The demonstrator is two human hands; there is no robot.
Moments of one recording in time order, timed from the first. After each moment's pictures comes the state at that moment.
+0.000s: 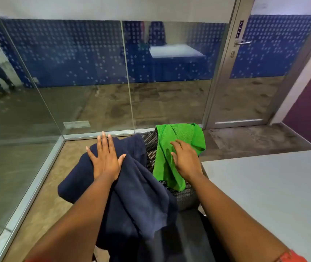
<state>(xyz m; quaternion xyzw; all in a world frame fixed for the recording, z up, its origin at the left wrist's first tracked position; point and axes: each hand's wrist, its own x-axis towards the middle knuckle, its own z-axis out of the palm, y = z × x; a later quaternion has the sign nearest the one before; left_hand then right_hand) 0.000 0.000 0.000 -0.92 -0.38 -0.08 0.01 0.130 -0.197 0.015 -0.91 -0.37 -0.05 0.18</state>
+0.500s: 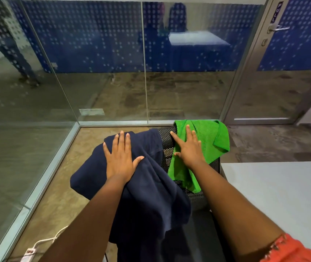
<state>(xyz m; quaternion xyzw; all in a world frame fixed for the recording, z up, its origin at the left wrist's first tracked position) 0.002 0.010 -0.024 -0.93 -0.36 -0.10 0.05 0.163 -0.130 -0.008 -0.92 -0.37 0.05 0.09</state>
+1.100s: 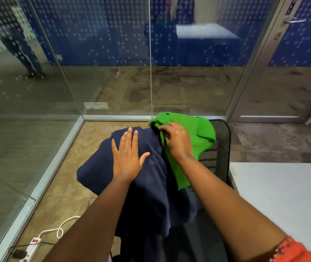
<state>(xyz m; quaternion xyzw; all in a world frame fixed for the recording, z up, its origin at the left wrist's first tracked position) 0.006 0.015 -0.039 -0.93 -0.33 -0.16 0.05 0.127 -0.089 0.019 -0.82 -0.44 -0.08 0.36</state>
